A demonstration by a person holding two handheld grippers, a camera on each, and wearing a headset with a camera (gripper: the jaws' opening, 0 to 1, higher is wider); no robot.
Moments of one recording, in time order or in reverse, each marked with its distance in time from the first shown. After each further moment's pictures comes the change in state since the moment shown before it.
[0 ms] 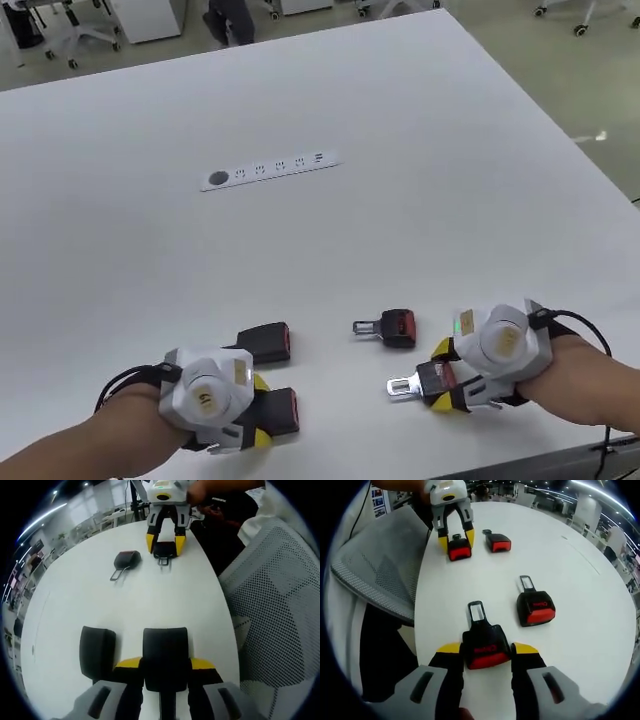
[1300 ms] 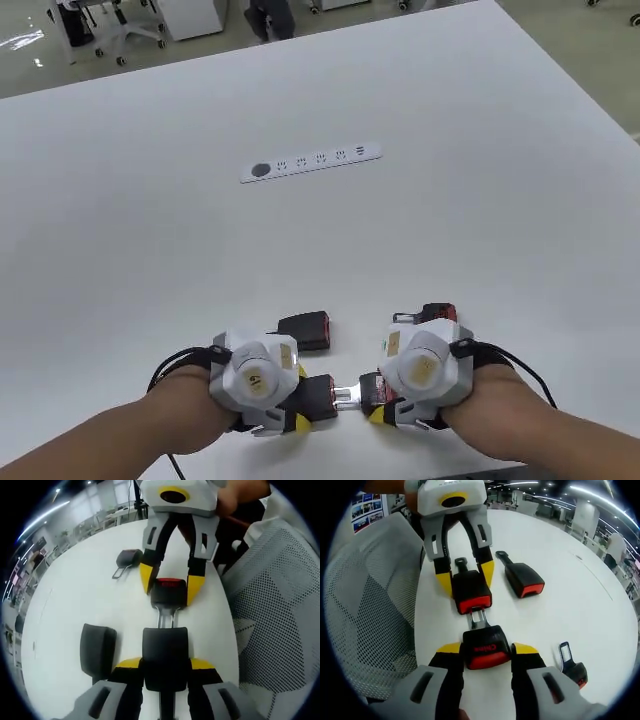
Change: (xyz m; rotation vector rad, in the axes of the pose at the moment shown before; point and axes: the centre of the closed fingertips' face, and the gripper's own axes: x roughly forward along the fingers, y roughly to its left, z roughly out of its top) left arm -0.003 -0.003 0.005 -0.023 0.017 0.016; right arm 0.067 0.045 0.104 -0.030 -0.054 -0.026
